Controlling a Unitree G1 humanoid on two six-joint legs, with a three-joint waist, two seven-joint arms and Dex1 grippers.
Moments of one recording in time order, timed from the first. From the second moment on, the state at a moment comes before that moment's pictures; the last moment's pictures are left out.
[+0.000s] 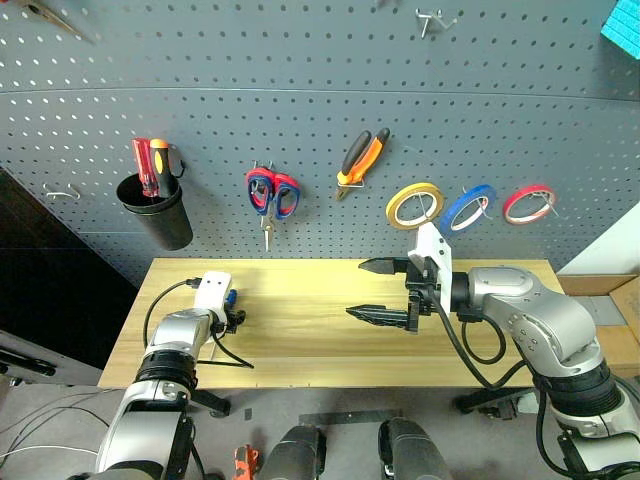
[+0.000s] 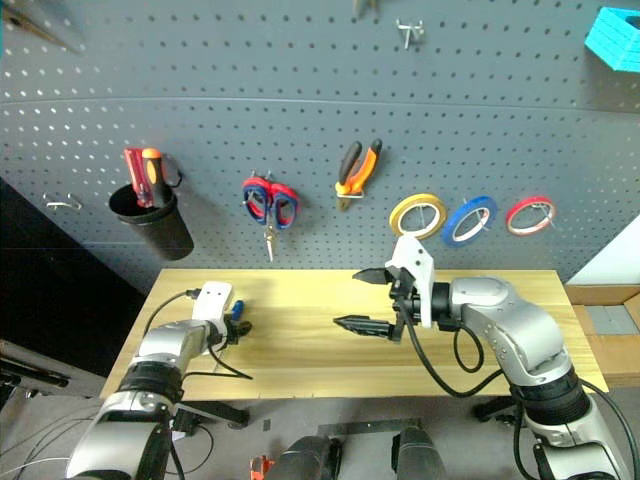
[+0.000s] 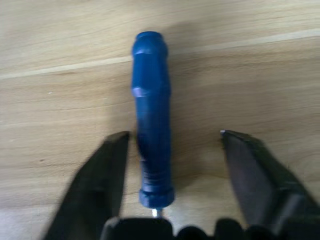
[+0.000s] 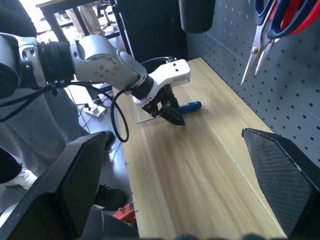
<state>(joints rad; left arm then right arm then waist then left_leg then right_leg) -0.51 0.44 0.05 0.66 -0.06 0.67 -0.35 -0.46 -0.54 0.18 -0.39 0.53 0.79 0.87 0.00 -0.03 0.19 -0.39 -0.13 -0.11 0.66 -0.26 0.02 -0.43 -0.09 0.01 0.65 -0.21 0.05</state>
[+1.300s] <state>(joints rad) -0.68 0.57 0.39 0.25 -0.19 -0.09 -0.33 -0.69 -0.37 0.18 -0.15 0.53 0.58 0.98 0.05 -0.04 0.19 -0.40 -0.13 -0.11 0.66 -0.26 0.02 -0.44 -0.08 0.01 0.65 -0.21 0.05</state>
